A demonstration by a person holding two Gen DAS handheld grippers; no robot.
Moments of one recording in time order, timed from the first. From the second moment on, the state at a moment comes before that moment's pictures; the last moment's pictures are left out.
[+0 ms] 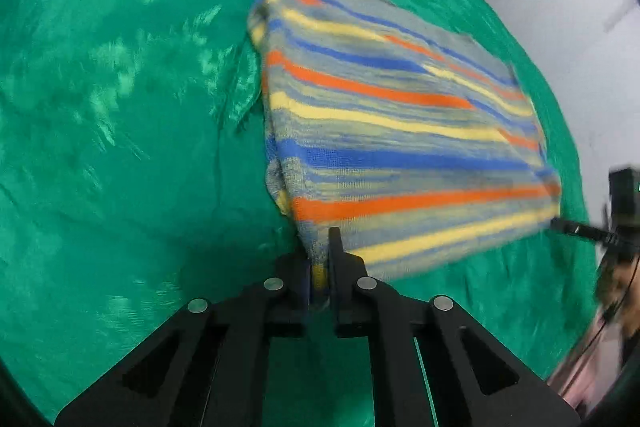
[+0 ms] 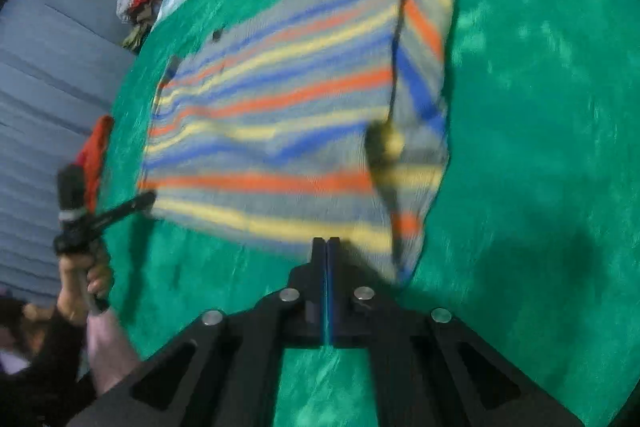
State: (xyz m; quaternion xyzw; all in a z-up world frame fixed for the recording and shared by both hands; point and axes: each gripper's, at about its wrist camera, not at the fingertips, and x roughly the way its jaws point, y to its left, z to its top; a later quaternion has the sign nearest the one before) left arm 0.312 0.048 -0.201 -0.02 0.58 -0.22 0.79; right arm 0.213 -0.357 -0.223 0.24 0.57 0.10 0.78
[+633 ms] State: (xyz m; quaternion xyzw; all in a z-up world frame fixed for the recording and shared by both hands) left arm 0.315 0.085 -0.163 -0.03 0.54 -0.17 0.82; right arm 0.373 -0.419 -0.196 0.16 0.49 0.00 0.85
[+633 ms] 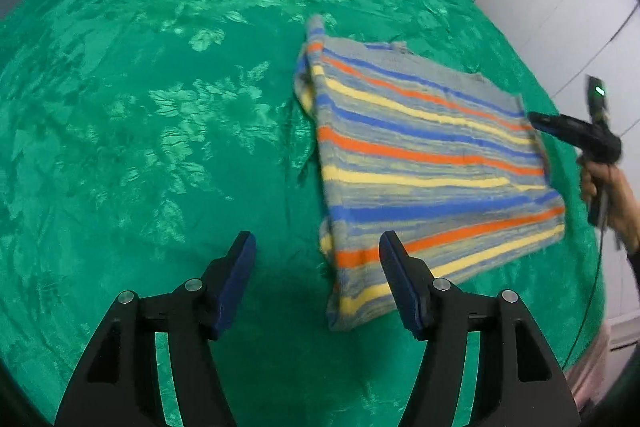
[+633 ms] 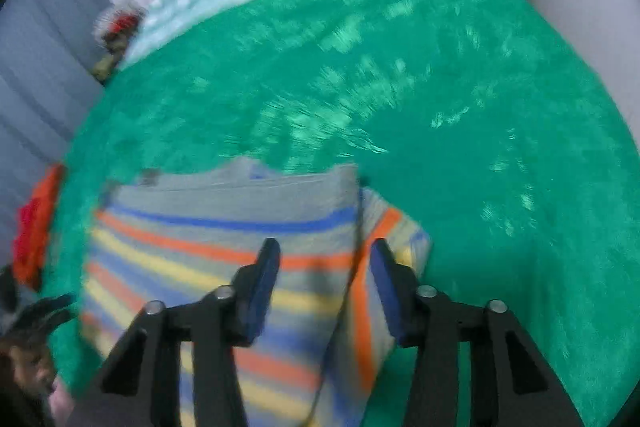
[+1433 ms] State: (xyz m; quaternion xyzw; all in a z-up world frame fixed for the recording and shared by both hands) left arm 0.246 -0.088 -0.191 0.25 0.44 -0.22 0.84; right arm 0.241 -0.407 -0.210 0.04 0.55 0.00 0.83
